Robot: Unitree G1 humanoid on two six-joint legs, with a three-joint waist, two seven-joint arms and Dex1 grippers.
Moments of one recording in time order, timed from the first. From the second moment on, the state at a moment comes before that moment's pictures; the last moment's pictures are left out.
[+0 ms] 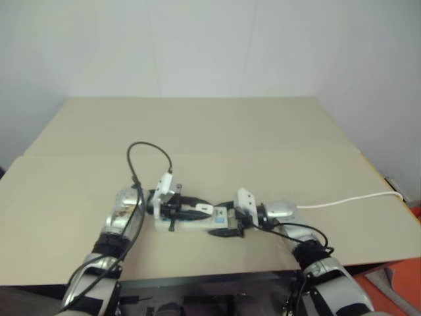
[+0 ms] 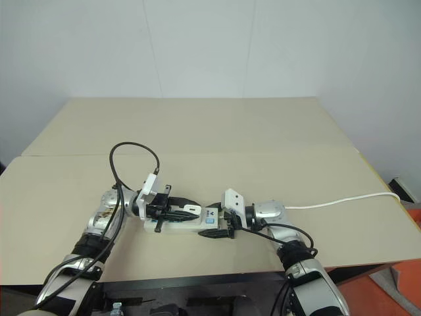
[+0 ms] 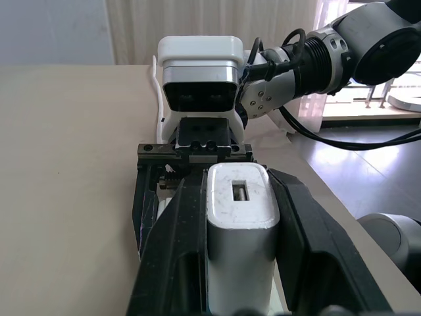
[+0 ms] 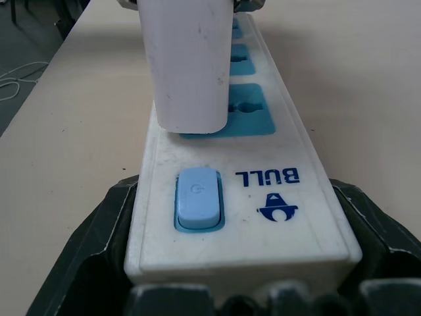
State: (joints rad) left arm -0.58 0.40 -0.11 0.47 -0.36 -0.05 -1.57; right arm -0.58 -0.29 0.26 0.60 0.14 -0.17 1.28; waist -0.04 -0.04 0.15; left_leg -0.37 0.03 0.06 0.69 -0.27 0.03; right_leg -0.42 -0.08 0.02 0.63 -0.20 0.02
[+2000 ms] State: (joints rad) left arm -0.71 0.65 0.00 0.61 -0.38 -0.08 -1.61; right arm -0.45 -0.46 0.21 0.36 0.17 -0.07 1.28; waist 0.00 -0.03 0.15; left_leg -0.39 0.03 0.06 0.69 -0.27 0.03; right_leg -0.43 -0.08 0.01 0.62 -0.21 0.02
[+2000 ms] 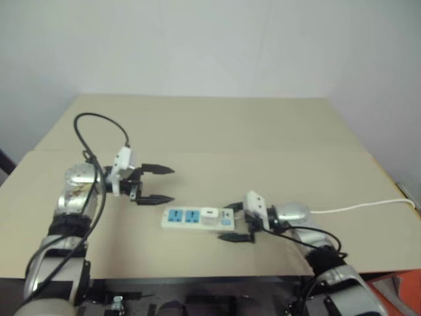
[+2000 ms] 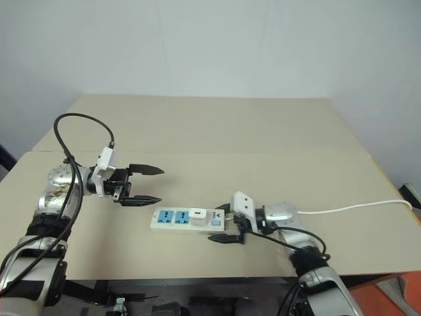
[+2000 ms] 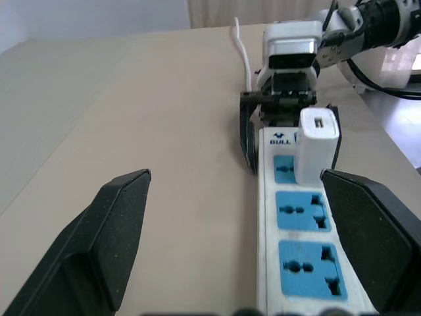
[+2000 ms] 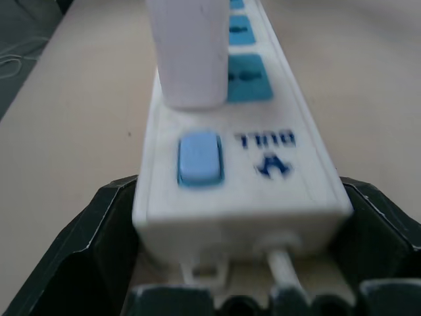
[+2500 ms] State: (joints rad) left arm -0.61 0.73 0.03 0.54 -0.40 -0.03 -1.61; right arm -0.14 -0.84 -0.13 -0.03 0.36 0.13 1.25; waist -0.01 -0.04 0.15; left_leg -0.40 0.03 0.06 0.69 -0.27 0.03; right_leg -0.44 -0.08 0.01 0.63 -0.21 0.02
